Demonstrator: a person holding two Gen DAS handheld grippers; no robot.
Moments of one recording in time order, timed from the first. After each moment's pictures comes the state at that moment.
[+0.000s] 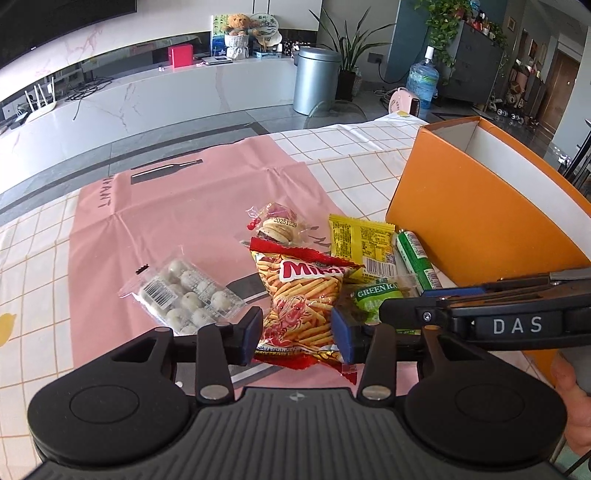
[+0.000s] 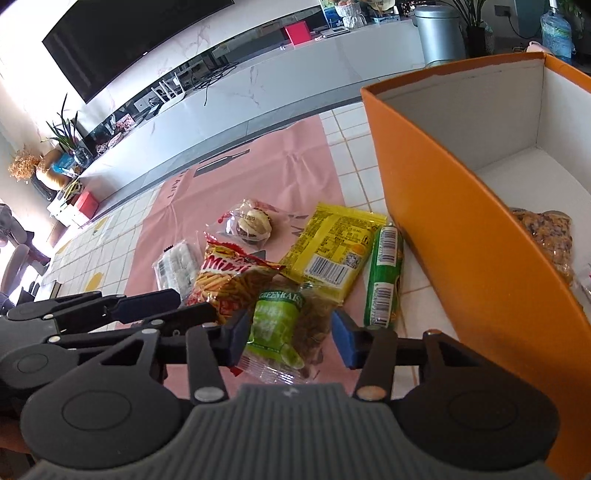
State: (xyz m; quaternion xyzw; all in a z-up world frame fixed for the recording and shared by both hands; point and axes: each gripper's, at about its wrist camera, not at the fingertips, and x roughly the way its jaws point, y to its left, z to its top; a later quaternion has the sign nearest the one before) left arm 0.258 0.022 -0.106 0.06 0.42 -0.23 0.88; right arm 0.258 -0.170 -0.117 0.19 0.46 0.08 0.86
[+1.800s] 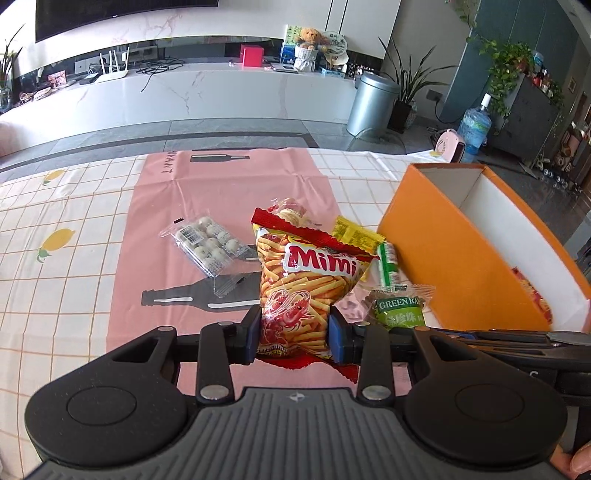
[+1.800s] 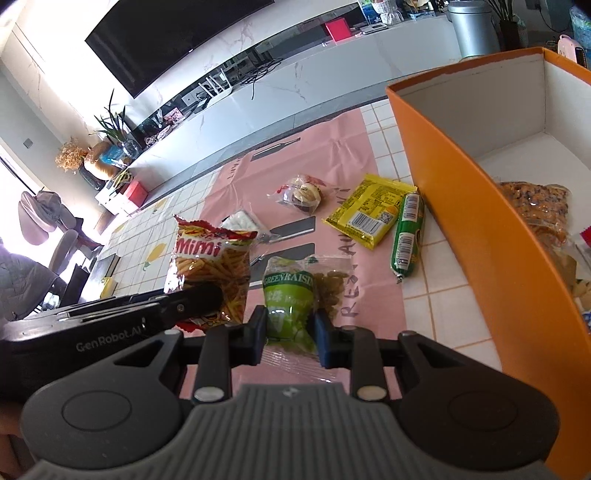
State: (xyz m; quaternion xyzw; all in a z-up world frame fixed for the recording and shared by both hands) left arm 0.173 0.022 -0.047 -0.03 0.42 -0.13 0.90; right arm 0.182 -0.184 -0.076 0.19 0.44 0.16 0.86
